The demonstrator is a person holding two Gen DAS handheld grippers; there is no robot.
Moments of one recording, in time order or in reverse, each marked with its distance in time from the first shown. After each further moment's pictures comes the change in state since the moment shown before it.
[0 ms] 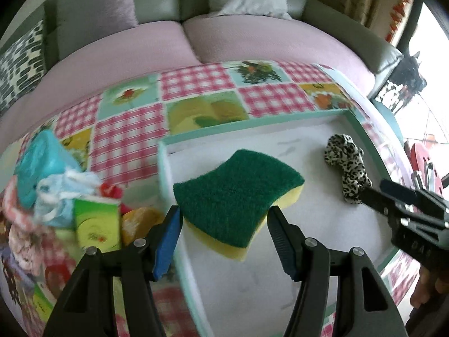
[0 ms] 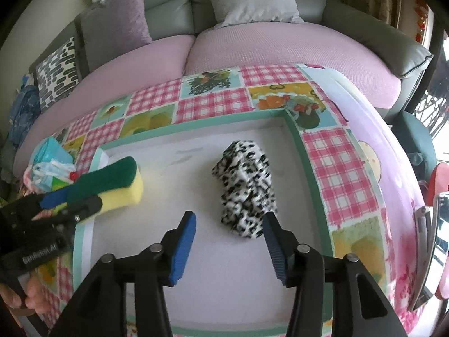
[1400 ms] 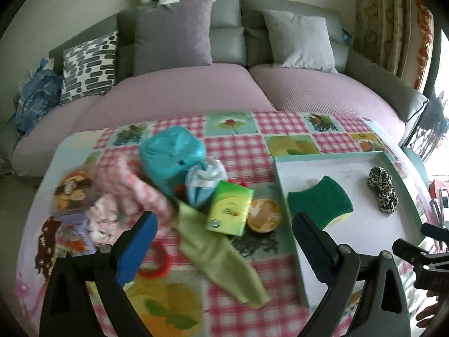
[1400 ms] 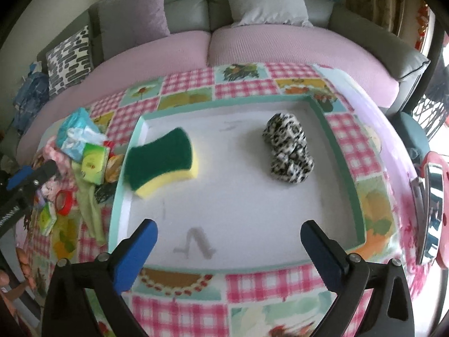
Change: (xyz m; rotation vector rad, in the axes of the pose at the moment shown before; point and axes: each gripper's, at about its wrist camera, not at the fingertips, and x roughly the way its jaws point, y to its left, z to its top) left arm -0.091 0.098 -0.063 -0.149 -0.258 0.191; right arm -0.042 0.062 -0.046 -0.030 0.018 -0.020
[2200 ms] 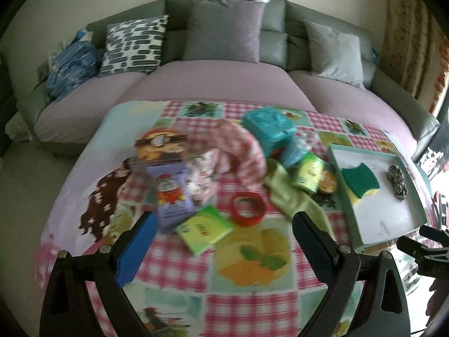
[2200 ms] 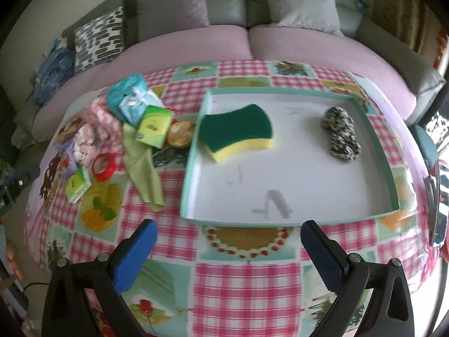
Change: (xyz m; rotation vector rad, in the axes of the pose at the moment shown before) left arm -0.071 0.122 -0.059 -0.123 0.010 0.056; right arm -0.027 0.093 -0.041 -0.114 -0.002 0.056
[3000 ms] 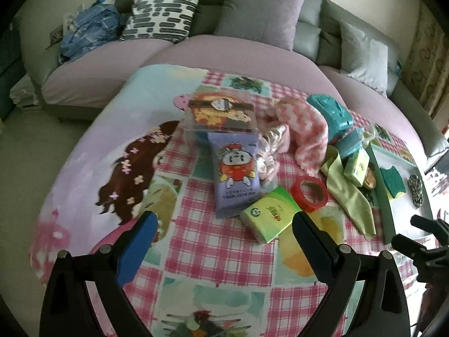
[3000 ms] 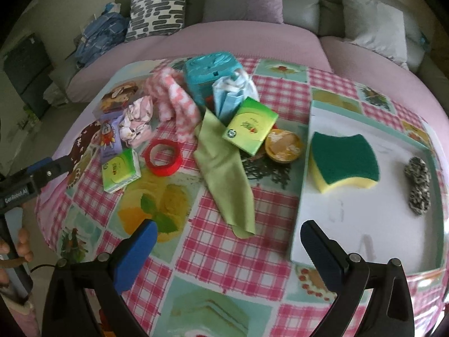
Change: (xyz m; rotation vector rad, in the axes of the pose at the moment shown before) left arm 0.033 0.106 -0.022 -0.140 0.089 0.004; right arm 0.048 0.099 0.019 -0.229 0.030 0.144
